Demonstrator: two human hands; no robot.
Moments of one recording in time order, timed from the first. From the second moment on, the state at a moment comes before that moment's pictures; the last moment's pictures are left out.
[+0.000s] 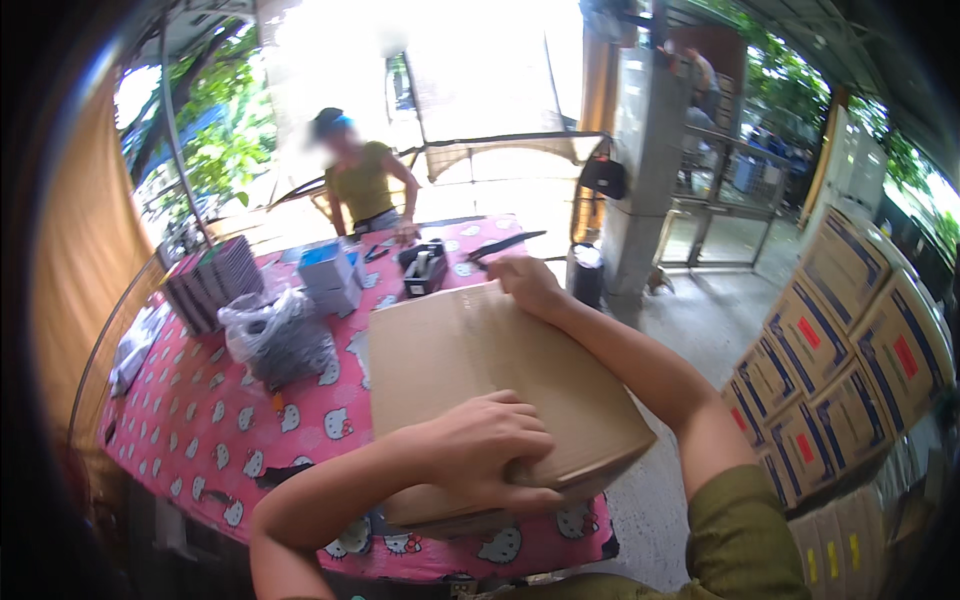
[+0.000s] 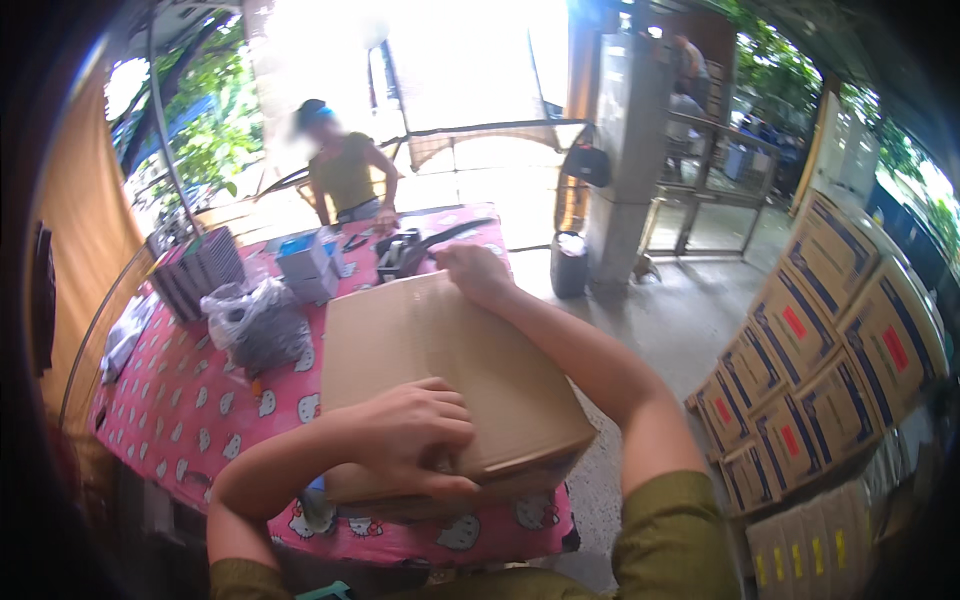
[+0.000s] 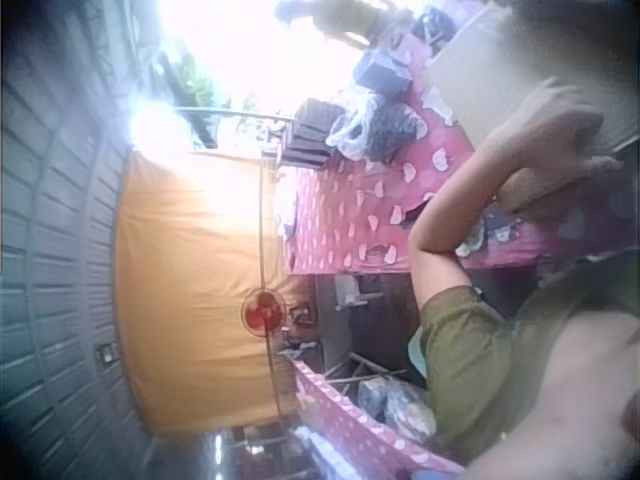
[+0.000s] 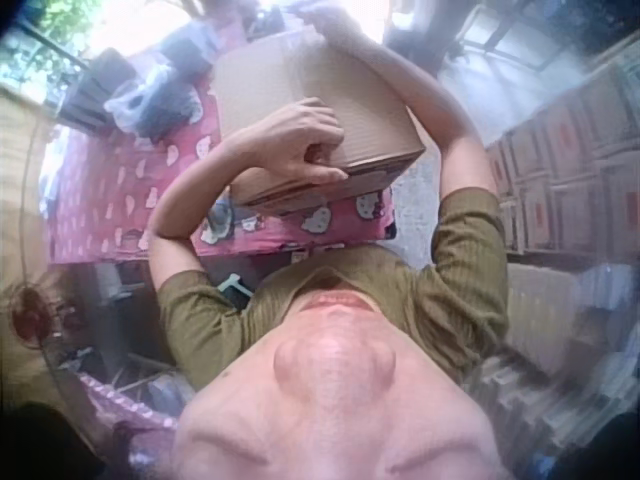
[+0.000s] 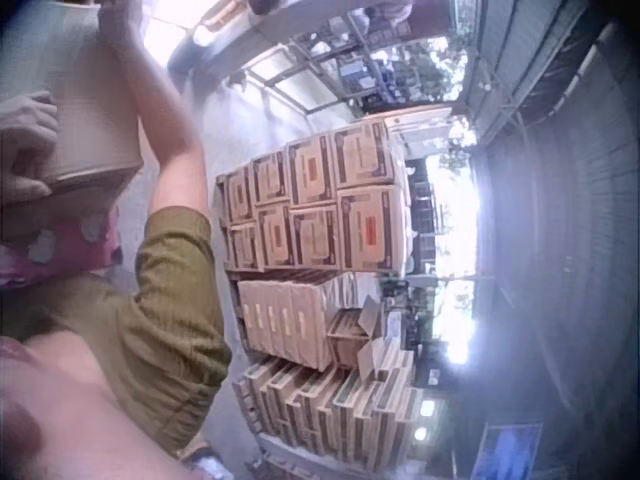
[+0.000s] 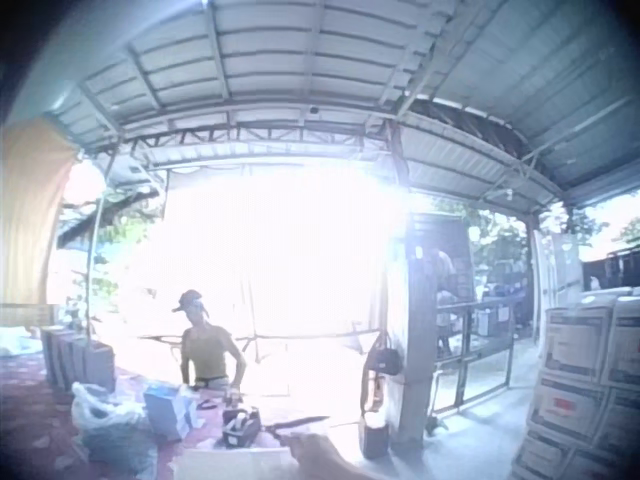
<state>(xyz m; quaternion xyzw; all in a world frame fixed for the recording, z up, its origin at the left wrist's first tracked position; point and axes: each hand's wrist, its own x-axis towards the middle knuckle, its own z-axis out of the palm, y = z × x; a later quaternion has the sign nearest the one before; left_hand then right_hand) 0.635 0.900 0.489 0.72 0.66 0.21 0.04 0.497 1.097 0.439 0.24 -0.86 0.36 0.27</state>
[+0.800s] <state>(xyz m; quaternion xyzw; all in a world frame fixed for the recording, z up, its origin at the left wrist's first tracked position) 0.620 0.791 0.317 0.15 0.72 0.68 -0.04 0.530 1.248 0.340 -0.07 -0.83 0.43 0.34</state>
